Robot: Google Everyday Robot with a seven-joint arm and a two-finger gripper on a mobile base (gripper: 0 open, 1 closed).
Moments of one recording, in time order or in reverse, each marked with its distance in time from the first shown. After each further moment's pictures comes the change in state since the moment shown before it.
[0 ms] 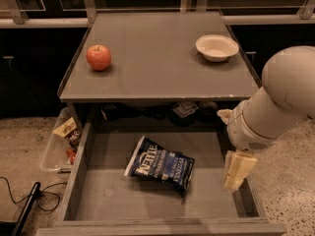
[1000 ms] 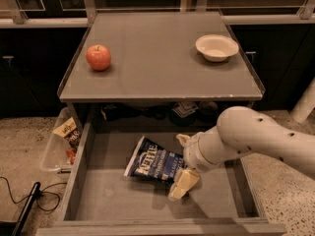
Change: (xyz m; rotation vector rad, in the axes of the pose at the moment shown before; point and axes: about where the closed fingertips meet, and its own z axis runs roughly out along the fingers) arm -0.070 0.007 0.151 -0.078 -0.322 0.100
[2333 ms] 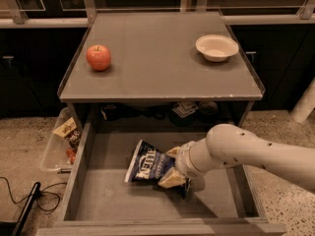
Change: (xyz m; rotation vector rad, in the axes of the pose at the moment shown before) arm 0.009 -0.011 0.060 0.042 -0.055 0.032
